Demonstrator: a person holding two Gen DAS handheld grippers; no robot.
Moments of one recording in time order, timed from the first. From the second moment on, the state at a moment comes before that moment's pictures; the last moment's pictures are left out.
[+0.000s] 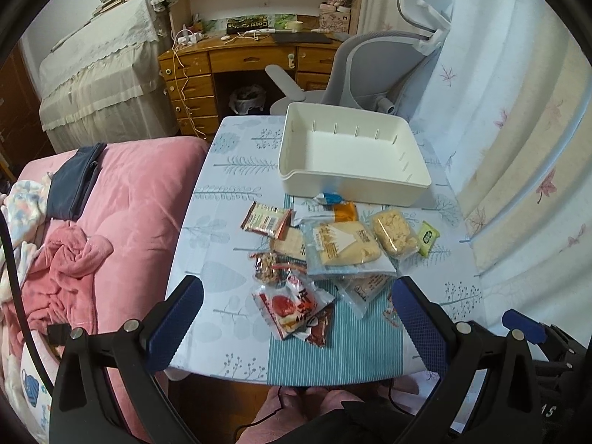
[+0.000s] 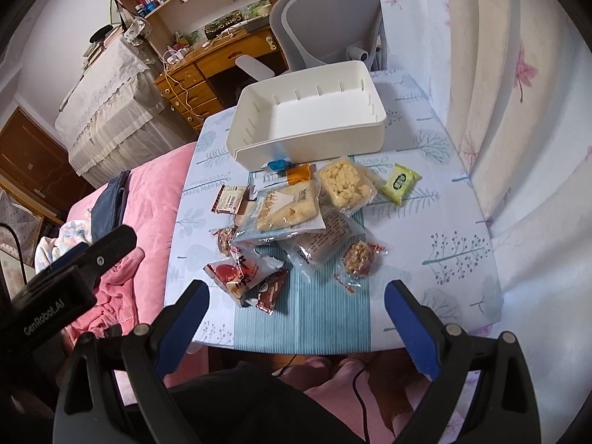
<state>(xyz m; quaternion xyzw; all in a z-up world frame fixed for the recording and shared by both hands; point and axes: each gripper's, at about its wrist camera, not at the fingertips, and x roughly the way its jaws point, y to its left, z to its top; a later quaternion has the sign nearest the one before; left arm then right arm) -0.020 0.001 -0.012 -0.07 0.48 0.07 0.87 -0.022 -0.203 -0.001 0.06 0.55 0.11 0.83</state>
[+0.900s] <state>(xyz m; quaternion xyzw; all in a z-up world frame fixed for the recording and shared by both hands) -0.062 0.015 -0.057 -0.15 0.53 0.12 0.83 0.000 -0.239 -0.059 0.13 0.61 0.12 0.77</state>
